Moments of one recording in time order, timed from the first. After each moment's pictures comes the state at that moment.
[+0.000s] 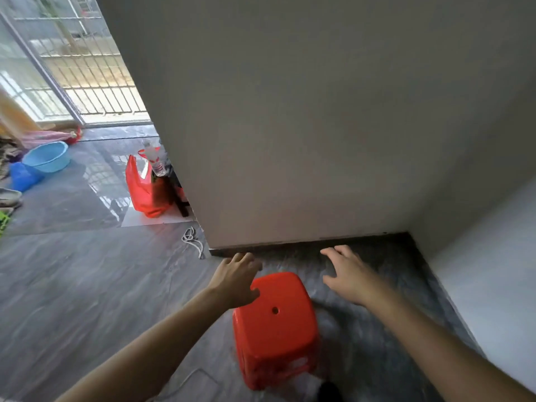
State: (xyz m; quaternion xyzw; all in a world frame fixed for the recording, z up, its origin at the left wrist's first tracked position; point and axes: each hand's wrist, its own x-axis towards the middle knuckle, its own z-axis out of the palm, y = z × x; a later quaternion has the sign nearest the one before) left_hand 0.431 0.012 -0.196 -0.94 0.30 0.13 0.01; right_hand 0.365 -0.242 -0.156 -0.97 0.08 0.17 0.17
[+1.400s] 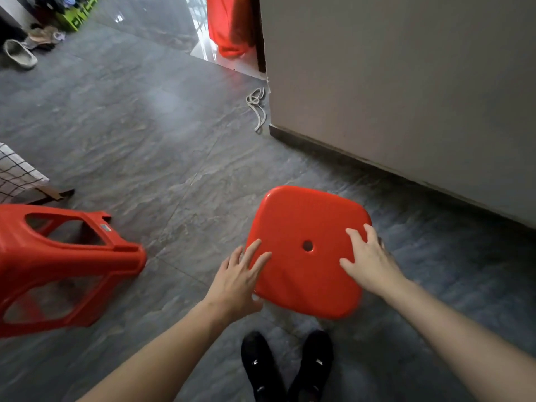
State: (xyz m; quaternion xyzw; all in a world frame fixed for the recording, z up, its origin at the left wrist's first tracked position) left_hand 0.340 0.001 -0.538 -0.95 0.00 0.29 -0.06; right_hand 0.469 -0.240 -0.530 -0.94 -0.08 0.34 0.08
